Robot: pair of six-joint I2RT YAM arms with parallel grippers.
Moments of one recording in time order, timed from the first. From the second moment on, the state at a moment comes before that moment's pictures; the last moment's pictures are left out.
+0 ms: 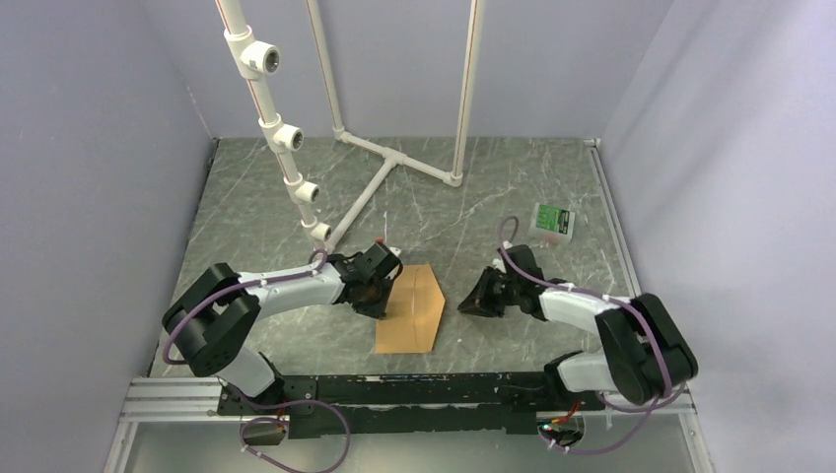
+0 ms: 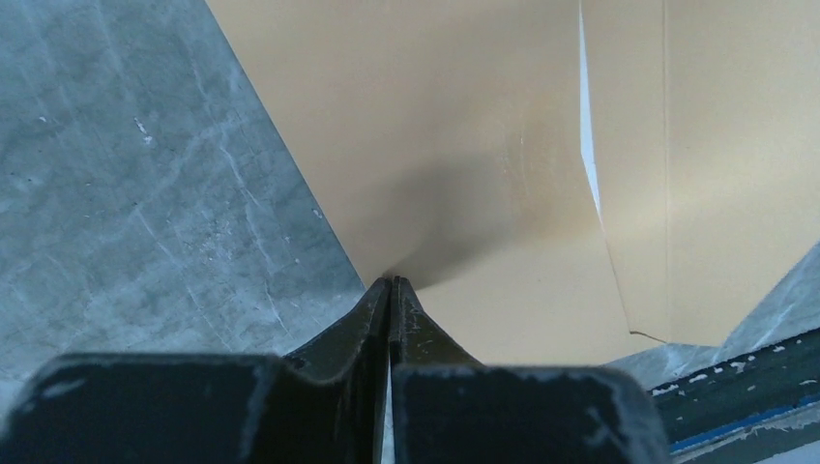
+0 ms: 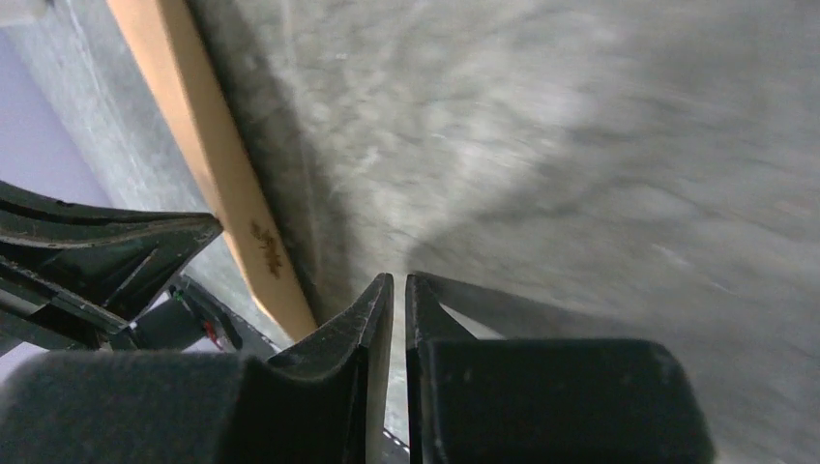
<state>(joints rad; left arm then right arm) -0.85 1.53 0.82 -0.46 -0.02 -0.52 0.37 1.28 0.37 -0.02 -0.41 0.86</state>
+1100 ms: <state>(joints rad) -0.84 1.58 0.87 -0.51 -0.01 -0.54 0.66 1.68 0.59 0.33 -0.52 0.93</state>
